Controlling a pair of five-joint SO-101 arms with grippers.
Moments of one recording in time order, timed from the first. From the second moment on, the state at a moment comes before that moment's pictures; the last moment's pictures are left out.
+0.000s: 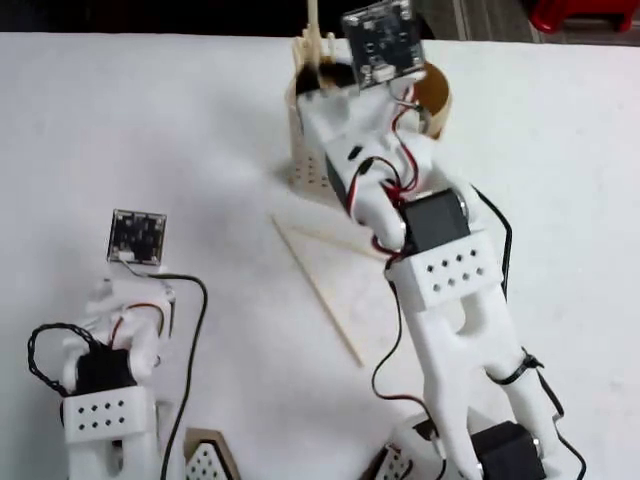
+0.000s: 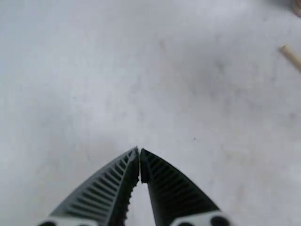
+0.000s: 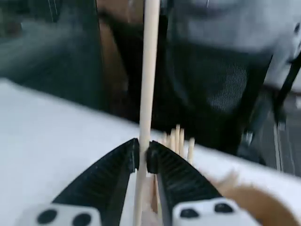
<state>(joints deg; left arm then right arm) -15.9 -75.2 81.3 52.4 -15.2 -24.5 -21.3 4.6 37.7 3.2</state>
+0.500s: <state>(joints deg) -15.9 -75.2 81.3 52.4 -15.2 -18.7 -4.4 4.6 11.8 3.2</state>
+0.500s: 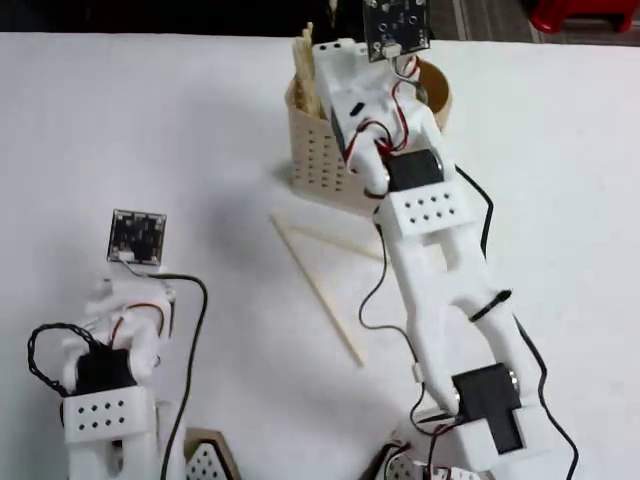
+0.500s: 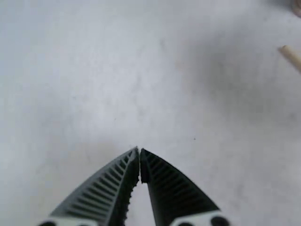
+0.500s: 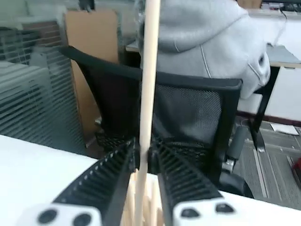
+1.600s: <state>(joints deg) -16.0 -75.2 81.3 52.4 -15.2 -23.8 -13.0 24.7 73.9 47.3</state>
